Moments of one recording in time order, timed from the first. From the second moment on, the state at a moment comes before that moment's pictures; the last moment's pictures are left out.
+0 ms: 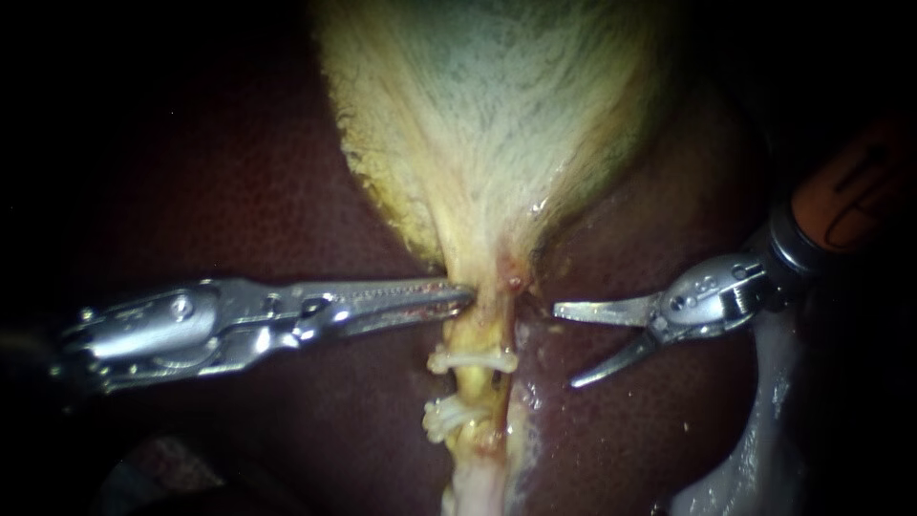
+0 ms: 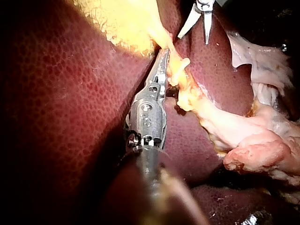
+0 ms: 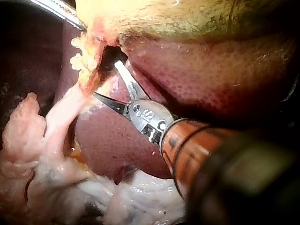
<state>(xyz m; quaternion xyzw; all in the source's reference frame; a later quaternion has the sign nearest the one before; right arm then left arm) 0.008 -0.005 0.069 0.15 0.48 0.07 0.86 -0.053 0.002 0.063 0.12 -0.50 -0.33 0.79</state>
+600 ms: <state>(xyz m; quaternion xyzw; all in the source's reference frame) 0.015 -0.011 0.068 0.21 0.52 0.05 0.83 -0.048 0.003 0.060 0.10 -0.50 -0.35 0.79</state>
